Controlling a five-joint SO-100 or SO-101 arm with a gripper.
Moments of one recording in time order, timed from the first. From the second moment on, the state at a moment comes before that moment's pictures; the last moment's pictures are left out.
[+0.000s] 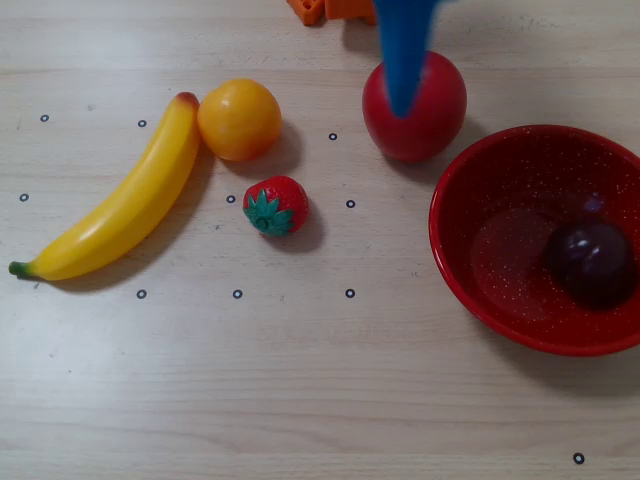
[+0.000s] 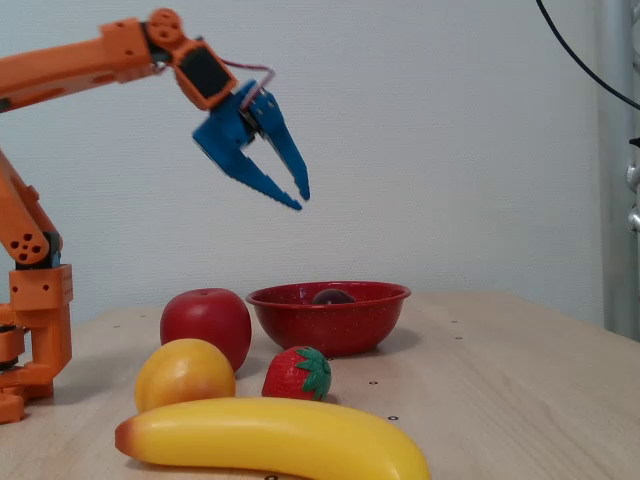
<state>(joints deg) 4.4 117.6 98.7 65.0 5.0</state>
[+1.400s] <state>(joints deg) -2.8 178.7 177.9 27.6 8.4</state>
